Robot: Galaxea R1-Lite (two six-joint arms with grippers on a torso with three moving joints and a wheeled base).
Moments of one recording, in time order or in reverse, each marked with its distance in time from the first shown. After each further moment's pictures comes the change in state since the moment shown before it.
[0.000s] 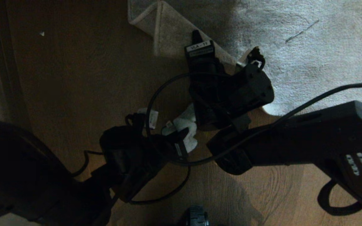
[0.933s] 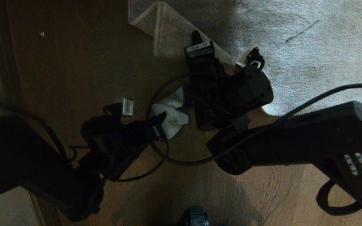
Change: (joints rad) left arm 0.196 0.044 -0.010 -0.139 -0.050 0.008; right arm -0.001 0.003 -0.002 0.000 0.000 0.001
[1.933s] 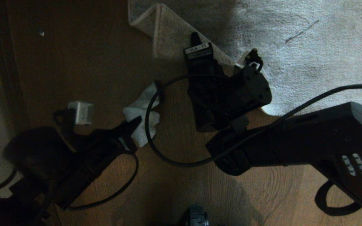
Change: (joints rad) left arm 0.030 -0.286 0.290 -0.005 -0.002 0.073; right arm 0.001 0.004 0.000 0.000 0.000 0.000
